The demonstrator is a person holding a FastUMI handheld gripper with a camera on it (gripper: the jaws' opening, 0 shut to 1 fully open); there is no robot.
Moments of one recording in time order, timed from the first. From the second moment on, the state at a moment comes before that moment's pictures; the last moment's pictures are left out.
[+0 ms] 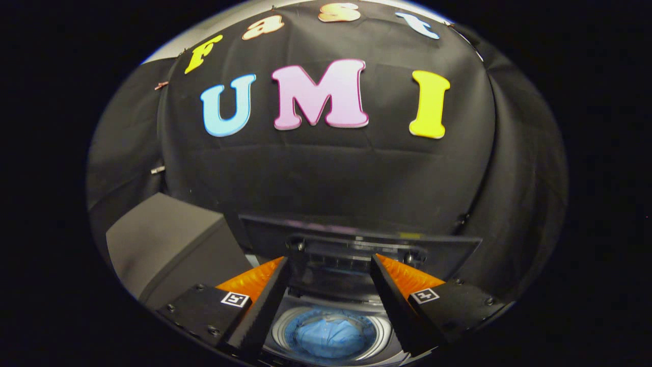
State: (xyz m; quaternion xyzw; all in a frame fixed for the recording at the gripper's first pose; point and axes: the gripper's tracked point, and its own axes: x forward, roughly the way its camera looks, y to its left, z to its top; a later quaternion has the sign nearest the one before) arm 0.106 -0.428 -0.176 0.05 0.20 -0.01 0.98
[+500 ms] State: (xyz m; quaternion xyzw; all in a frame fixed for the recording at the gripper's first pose) arm 0.173 -0.454 -0.166 0.04 0.19 -0.03 0.98
